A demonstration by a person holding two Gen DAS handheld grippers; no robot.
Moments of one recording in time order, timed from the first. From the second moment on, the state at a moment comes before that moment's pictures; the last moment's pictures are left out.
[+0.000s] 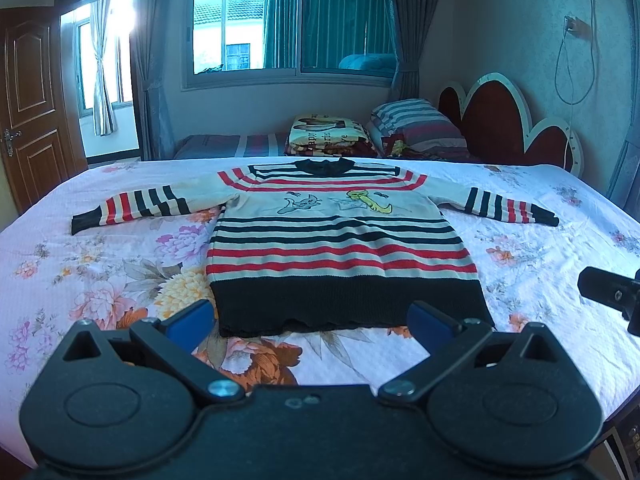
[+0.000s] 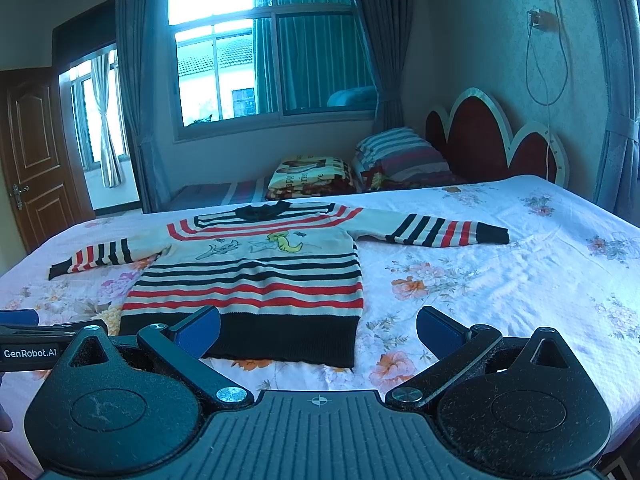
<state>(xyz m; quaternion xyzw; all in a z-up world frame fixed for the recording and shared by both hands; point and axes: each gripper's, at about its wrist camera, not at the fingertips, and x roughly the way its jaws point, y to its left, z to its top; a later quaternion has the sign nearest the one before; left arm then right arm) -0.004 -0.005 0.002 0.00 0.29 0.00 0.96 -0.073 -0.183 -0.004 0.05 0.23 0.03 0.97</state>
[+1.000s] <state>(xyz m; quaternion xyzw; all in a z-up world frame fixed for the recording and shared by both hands) 0.009 -0.031 -0.003 0.04 0.29 0.00 0.96 -0.064 -0.192 -0.008 0.04 0.24 0.00 0.97</state>
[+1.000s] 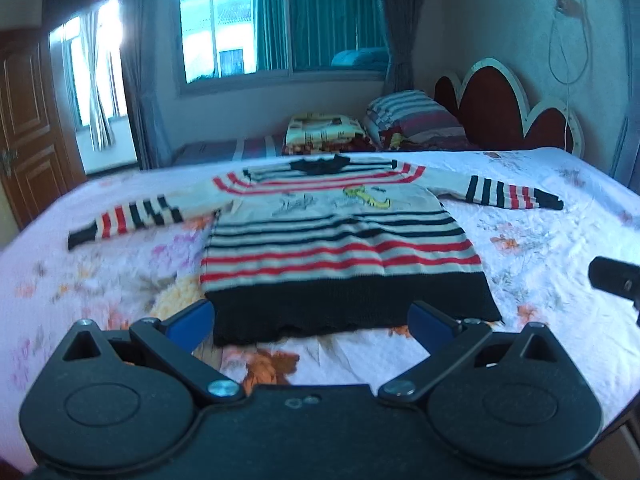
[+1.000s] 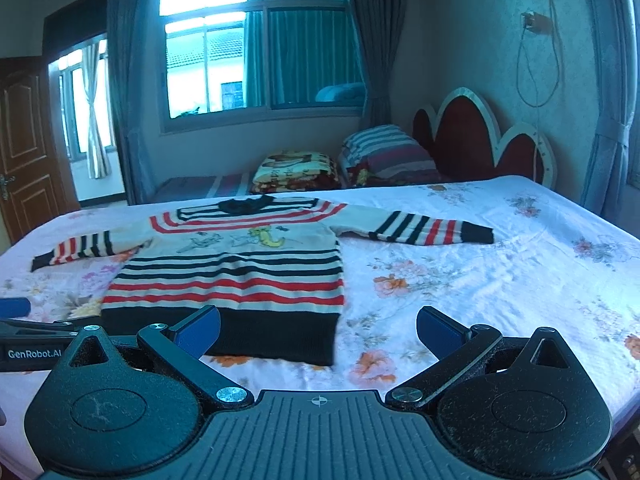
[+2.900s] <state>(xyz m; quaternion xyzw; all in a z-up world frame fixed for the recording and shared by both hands) 0.403 -0.001 -0.112 -0.01 0.41 0.06 0.91 0.332 -0.513 -0.151 0.29 0.28 -0.17 0.90</state>
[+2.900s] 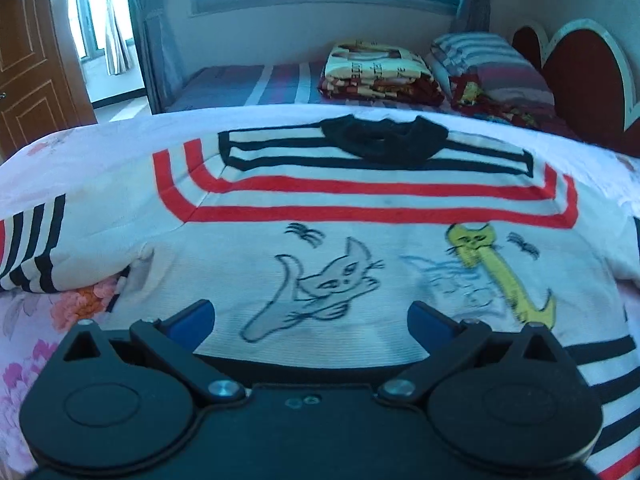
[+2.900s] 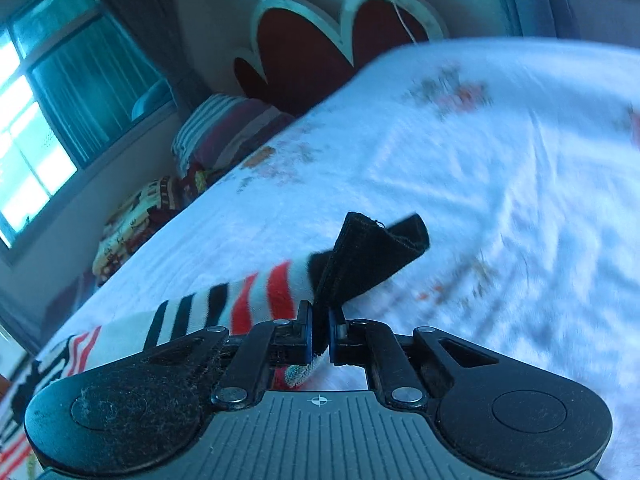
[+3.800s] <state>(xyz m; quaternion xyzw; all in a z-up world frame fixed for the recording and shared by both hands) 0.386 0.087 -0.111 -0.01 0.41 0.08 0.91 0.394 -0.342 -0.102 0.20 0.28 -0.07 0.94</state>
